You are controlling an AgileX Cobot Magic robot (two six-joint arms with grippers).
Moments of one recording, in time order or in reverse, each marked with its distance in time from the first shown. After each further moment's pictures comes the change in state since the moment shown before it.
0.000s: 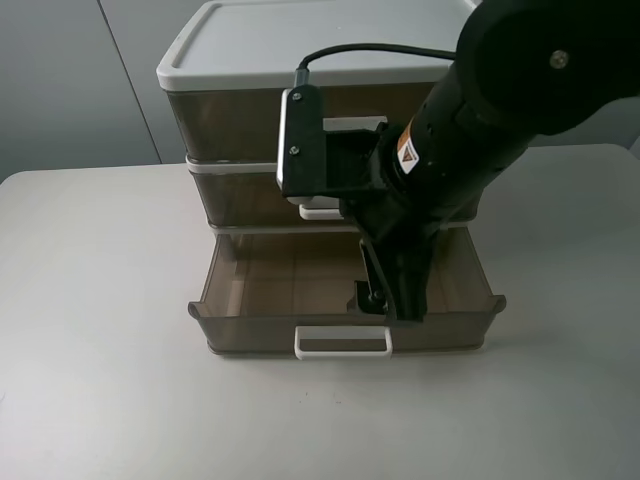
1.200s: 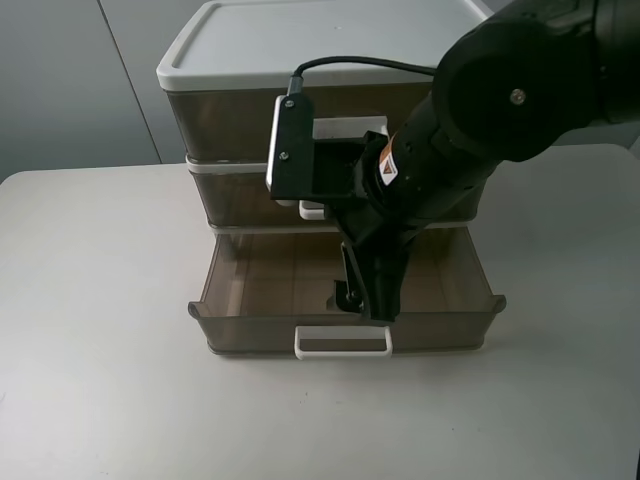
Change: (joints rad) left arm 0.000 0.000 0.000 0.000 0.000 -0.002; right arm -0.013 0.049 0.010 0.026 -0.122 0.002
